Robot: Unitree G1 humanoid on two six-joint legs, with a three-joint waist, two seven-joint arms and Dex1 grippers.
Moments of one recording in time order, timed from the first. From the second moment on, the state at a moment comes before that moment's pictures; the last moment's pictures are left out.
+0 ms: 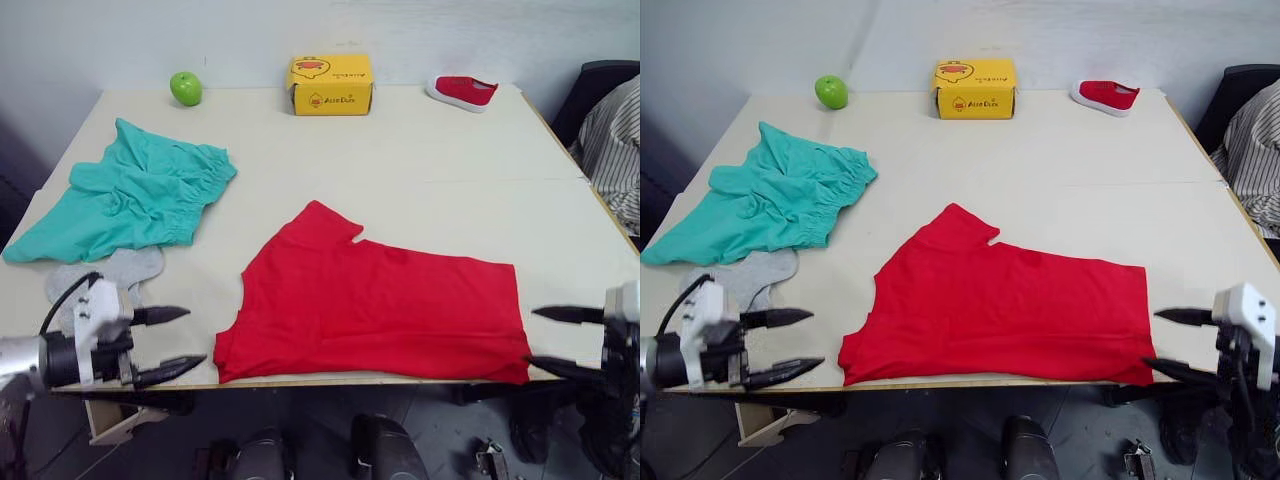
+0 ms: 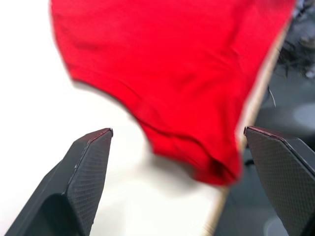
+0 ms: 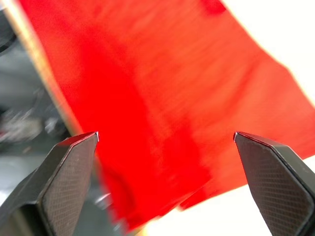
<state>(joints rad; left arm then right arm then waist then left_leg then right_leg) 0.07 0.94 0.40 -0.31 -0.63 0.58 -1.03 0.08 -1.05 -0.46 0.02 0.54 0.30 1.29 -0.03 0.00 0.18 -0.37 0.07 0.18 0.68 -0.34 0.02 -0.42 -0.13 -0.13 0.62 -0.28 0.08</state>
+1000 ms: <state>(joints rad) -1.01 0.49 -0.13 0.86 -0.12 0.37 -0.90 -0.95 -0.89 0.04 1.23 -0.02 0.11 1.25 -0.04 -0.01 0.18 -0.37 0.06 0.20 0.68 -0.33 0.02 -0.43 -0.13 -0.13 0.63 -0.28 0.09</state>
